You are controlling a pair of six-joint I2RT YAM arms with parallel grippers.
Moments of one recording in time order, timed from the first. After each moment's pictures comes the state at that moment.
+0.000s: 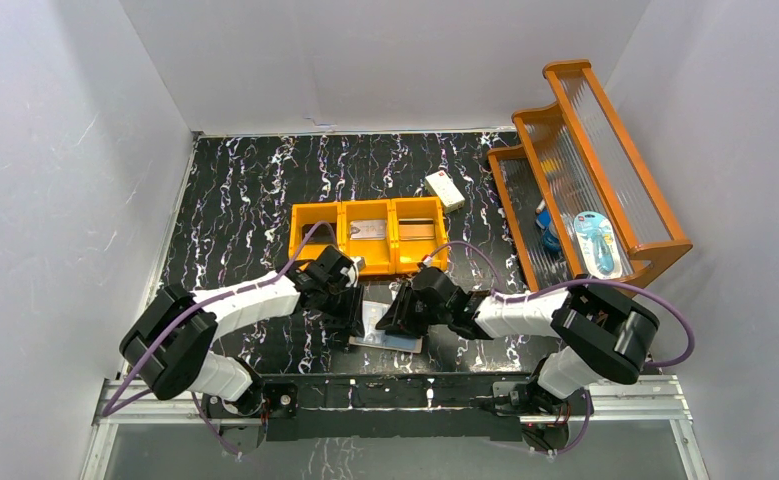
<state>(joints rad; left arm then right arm) -0.74 1.41 0.67 -0.43 0.30 -0.57 1.01 1.48 0.51 0.24 -0.17 1.29</state>
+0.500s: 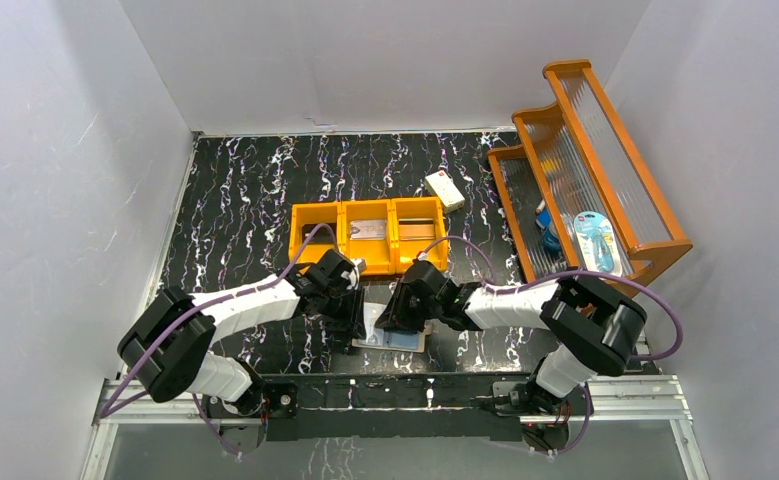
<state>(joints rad) -0.77 1.39 0.64 -0.40 0.30 -0.61 1.00 1.55 0.61 0.12 -0.15 1.25</state>
